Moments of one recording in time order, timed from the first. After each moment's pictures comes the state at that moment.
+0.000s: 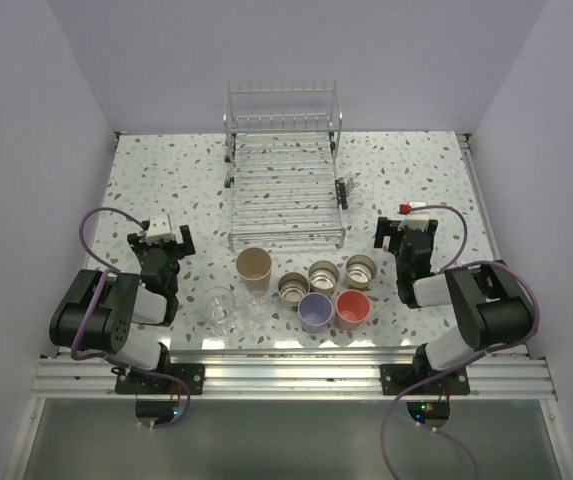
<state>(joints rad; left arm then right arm) -0.09 1.51 0.15 1.27 -0.32 0.01 0.18 1.55 0.33 0.97 0.31 0.02</state>
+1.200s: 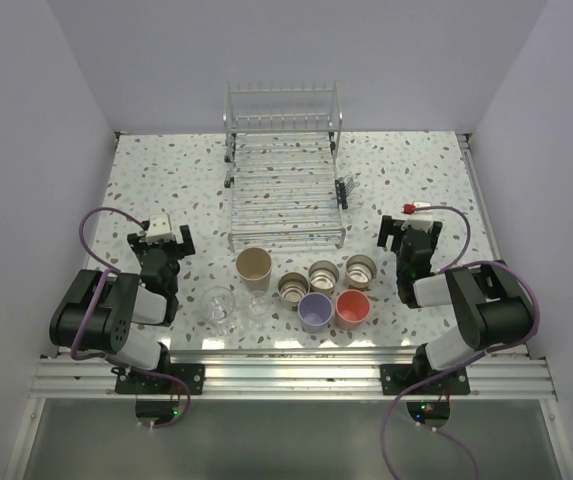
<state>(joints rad) -0.09 1.51 0.15 1.27 -0.32 0.01 0.18 1.55 0.33 0.97 0.38 0.04</state>
